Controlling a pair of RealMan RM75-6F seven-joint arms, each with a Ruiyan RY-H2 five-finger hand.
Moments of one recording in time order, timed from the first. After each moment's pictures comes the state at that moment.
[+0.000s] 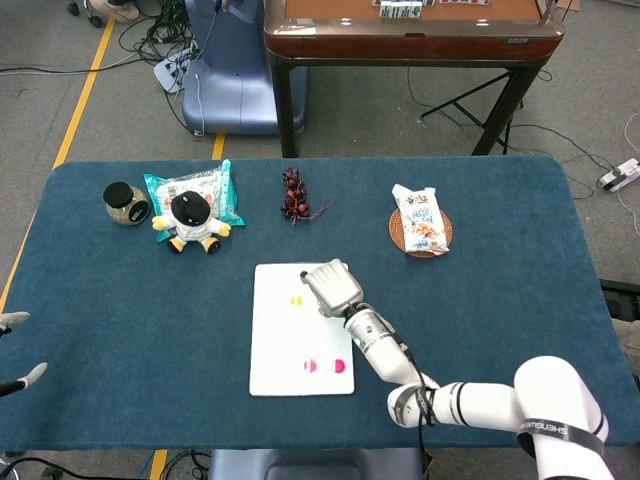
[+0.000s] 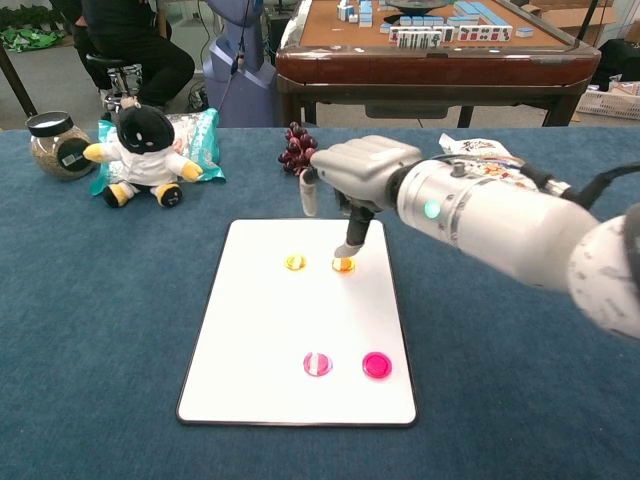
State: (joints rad) left arm -0.03 -1.07 -0.07 -1.53 1.46 1.53 -0.20; right arm 1.00 -1.75 0.19 -1.40 -0.88 0.96 -0.71
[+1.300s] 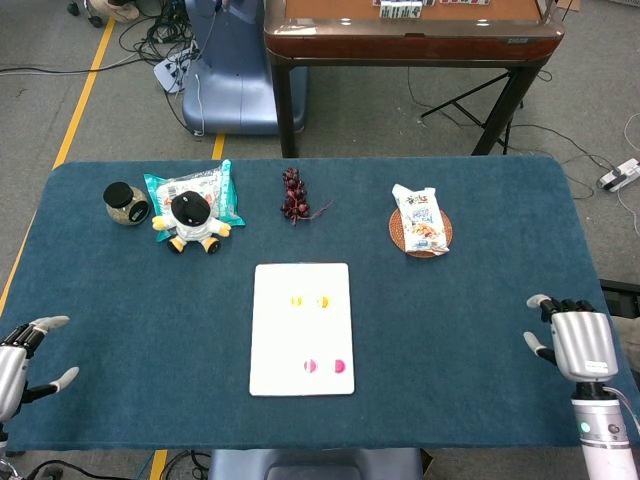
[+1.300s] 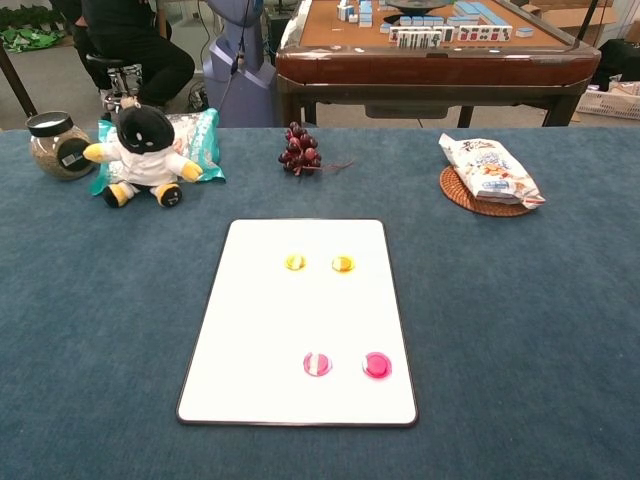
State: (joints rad) left arm -0.06 -1.11 -0.03 -1.56 1.59 1.57 -0.10; right arm 0.24 -1.24 -0.09 -1.55 -1.35 1.65 -0.23
